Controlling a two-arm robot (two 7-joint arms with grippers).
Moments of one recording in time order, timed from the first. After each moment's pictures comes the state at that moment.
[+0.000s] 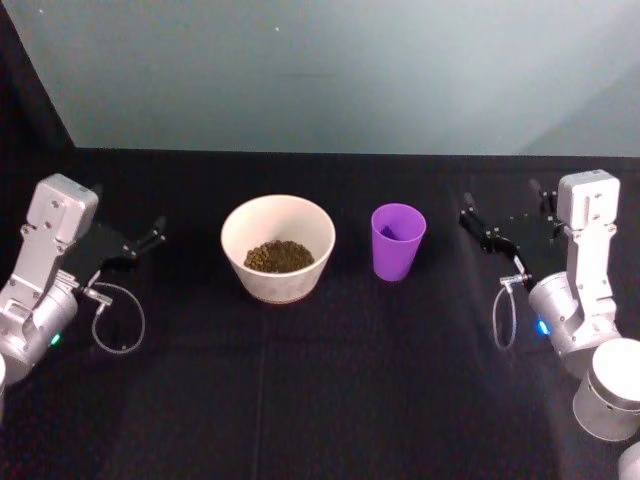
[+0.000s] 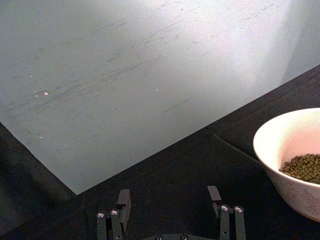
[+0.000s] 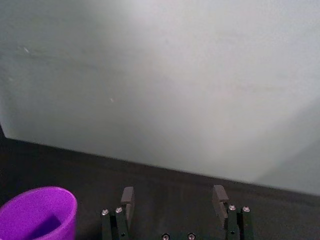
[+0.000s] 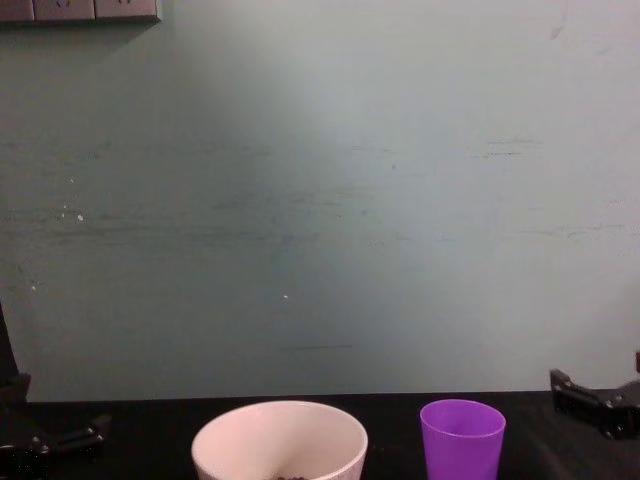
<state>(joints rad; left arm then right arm) -0.20 0.60 0.45 -1.41 -0.25 -0.12 0.03 0.19 0.18 -0.15 -1.29 0.04 -0.17 0.07</state>
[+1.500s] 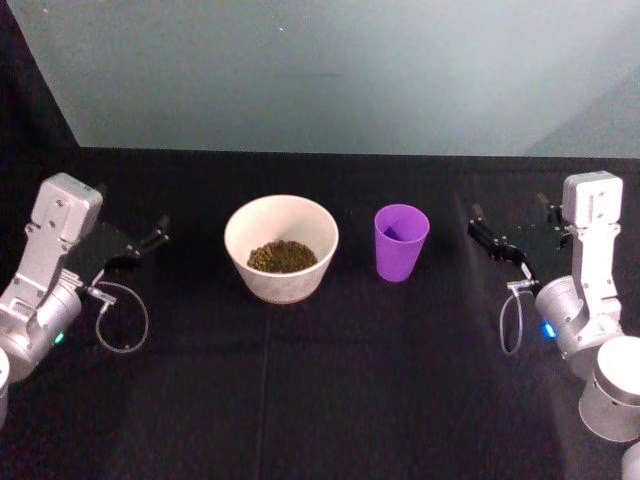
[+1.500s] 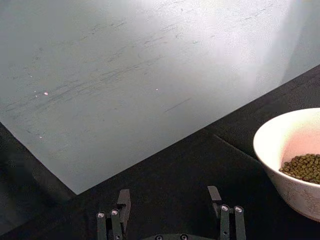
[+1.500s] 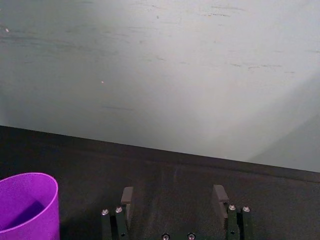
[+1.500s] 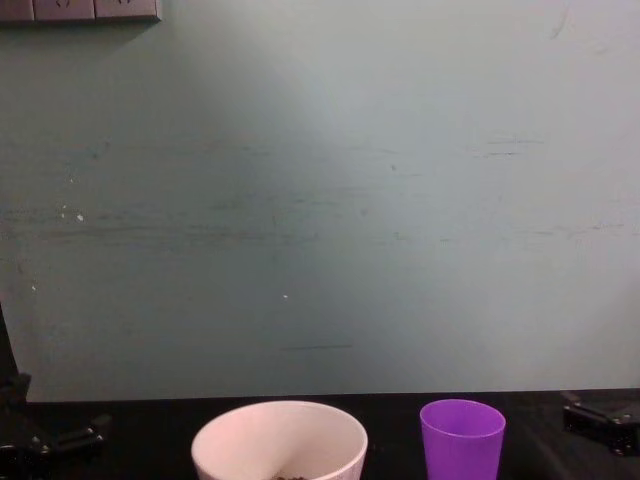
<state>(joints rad) -0.20 0.60 0.45 -1.41 -0.25 -0.12 0.03 0.20 0.16 -0.11 -1.27 0.04 -0.08 0.07</state>
